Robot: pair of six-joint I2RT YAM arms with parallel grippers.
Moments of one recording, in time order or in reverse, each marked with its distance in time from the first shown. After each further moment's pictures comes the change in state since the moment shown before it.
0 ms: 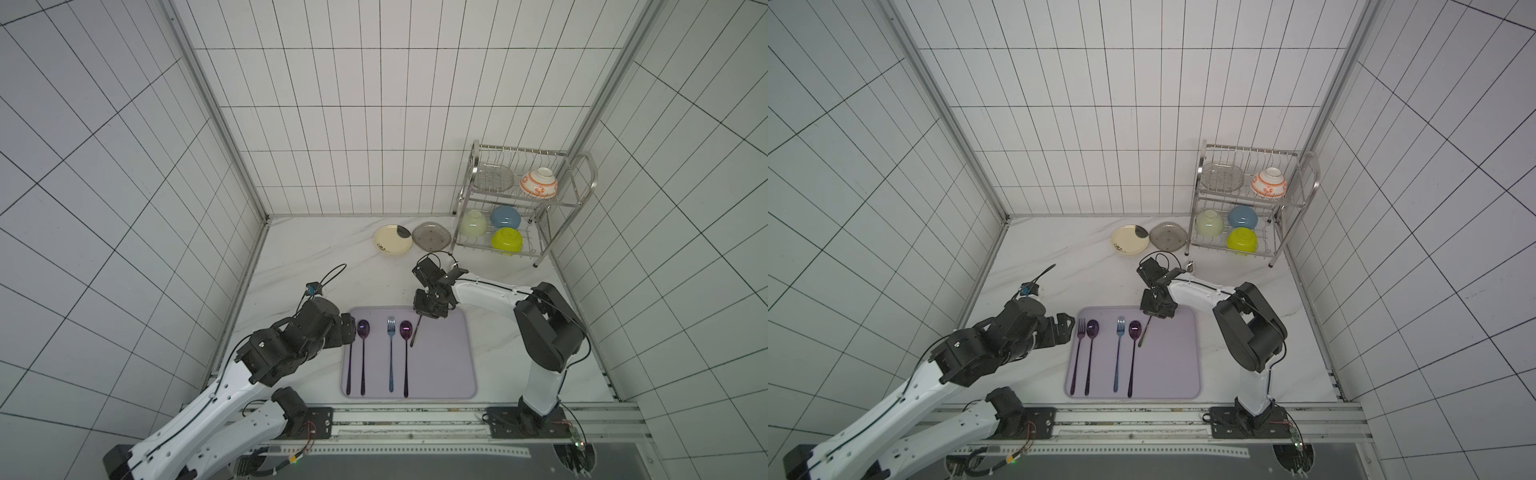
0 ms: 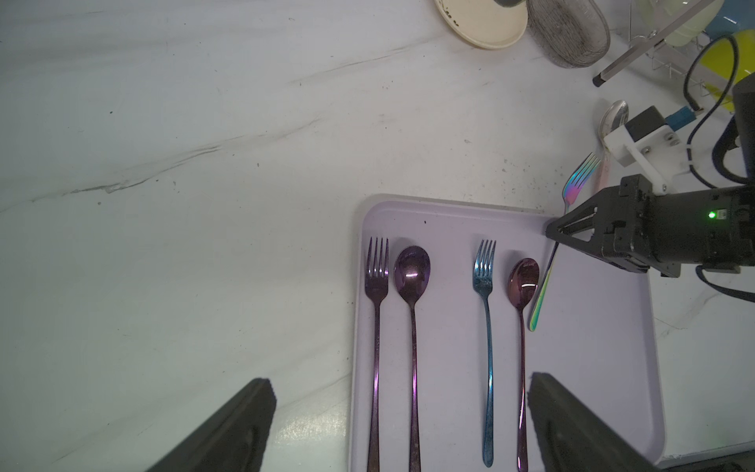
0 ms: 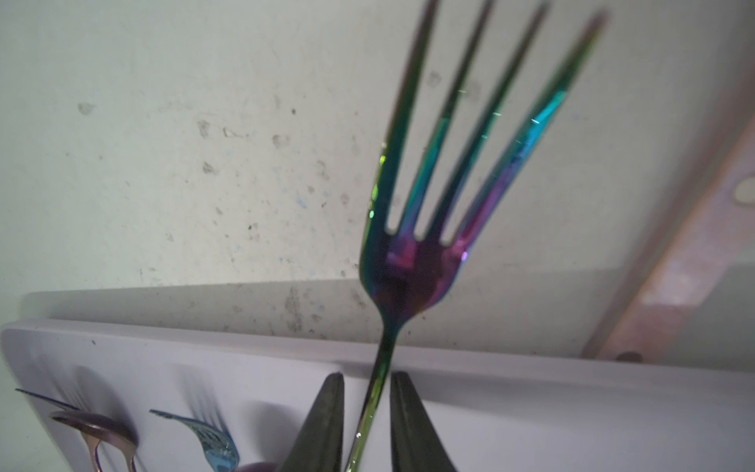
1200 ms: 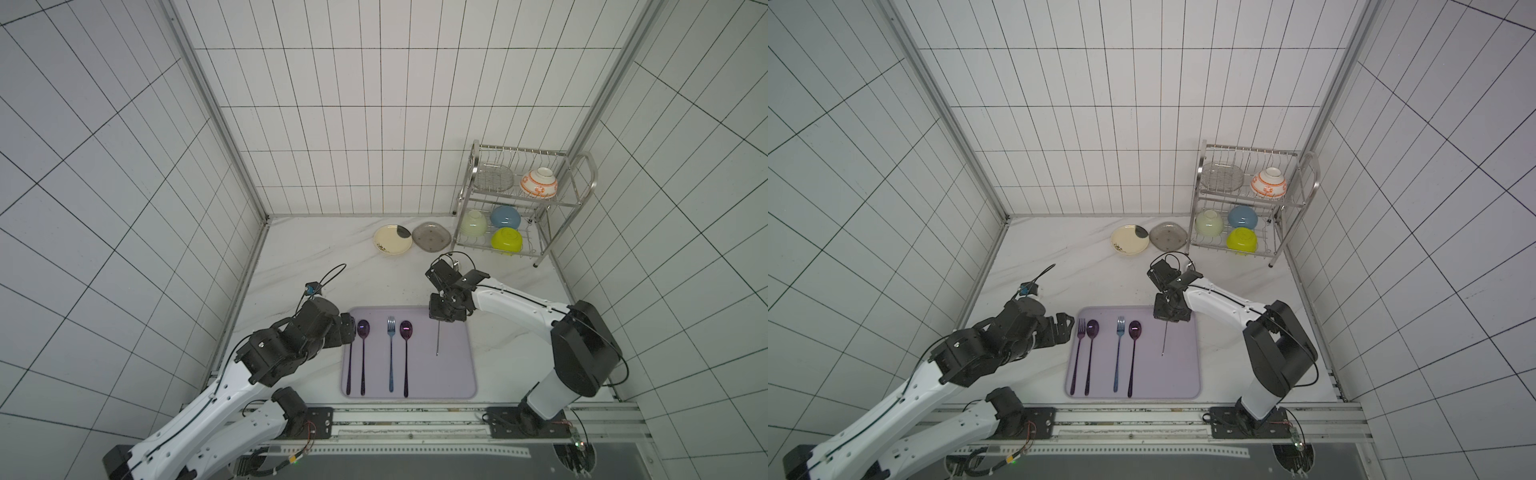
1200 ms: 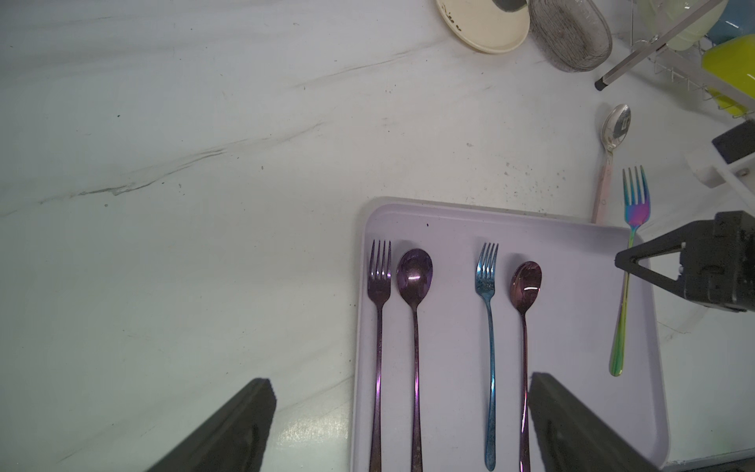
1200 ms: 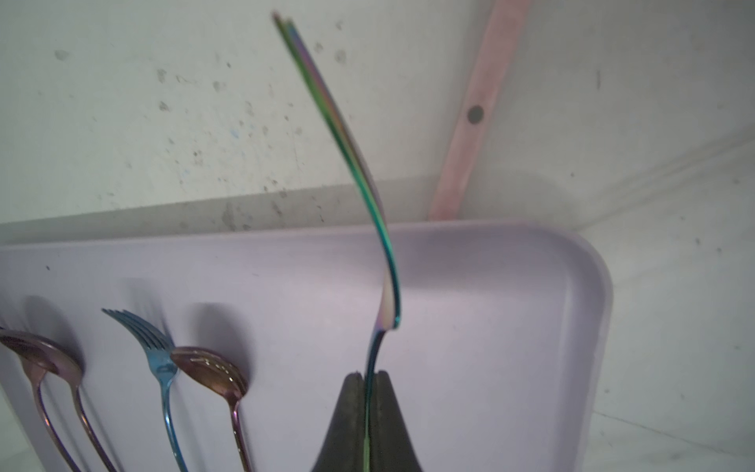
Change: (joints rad) left arm 0.000 -0.004 0.000 0.000 -0.011 -0.001; right arm 0.000 -0.236 -0.103 -0.190 0.091 -0.080
